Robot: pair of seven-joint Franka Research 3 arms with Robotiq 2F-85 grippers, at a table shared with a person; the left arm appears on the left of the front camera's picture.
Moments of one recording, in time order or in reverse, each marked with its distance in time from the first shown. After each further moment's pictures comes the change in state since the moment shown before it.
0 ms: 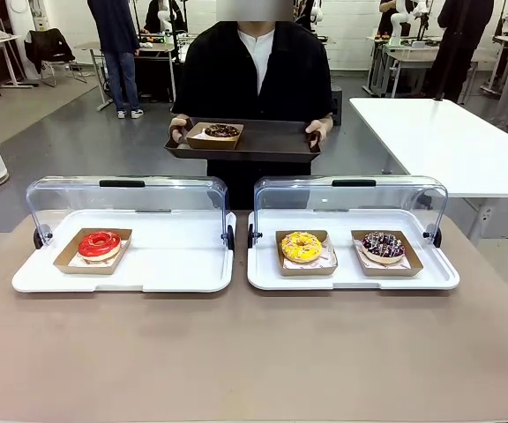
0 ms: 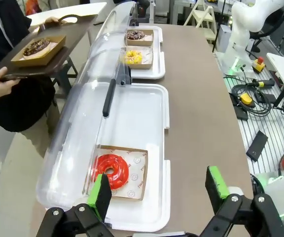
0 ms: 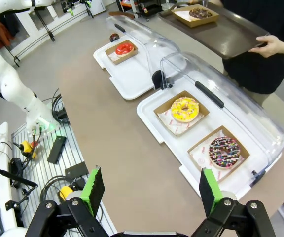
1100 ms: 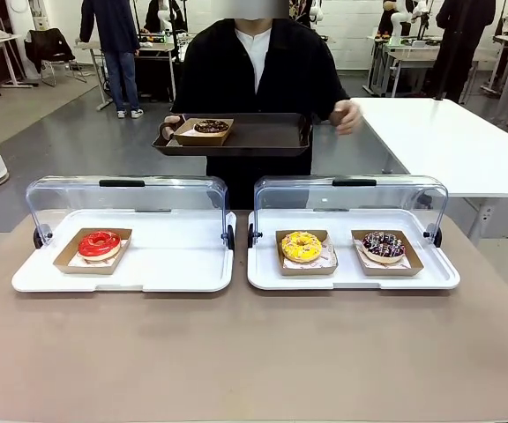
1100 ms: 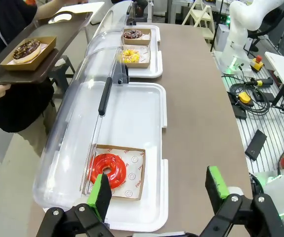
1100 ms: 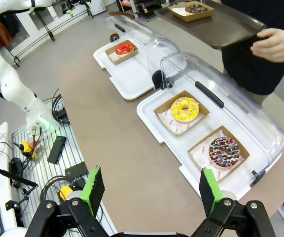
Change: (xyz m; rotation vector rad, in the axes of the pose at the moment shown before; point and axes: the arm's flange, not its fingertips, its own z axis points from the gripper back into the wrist) left arm -0.001 -0.002 -0.002 -0.005 0.002 -0.002; right arm 0.000 0.000 0.000 0.000 0.000 0.000
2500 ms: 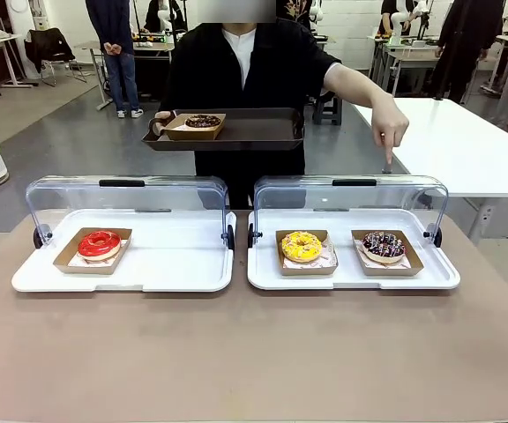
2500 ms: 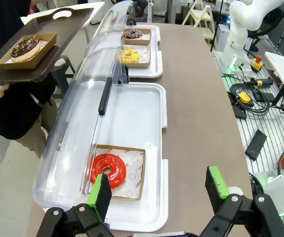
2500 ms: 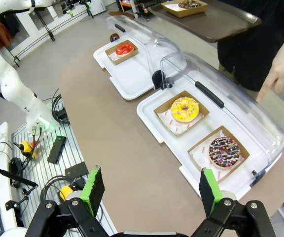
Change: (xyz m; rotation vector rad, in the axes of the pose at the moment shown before) left arm 0.000 0.000 0.000 0.000 0.000 0.000; right arm 0.000 0.000 0.000 0.000 0.000 0.000
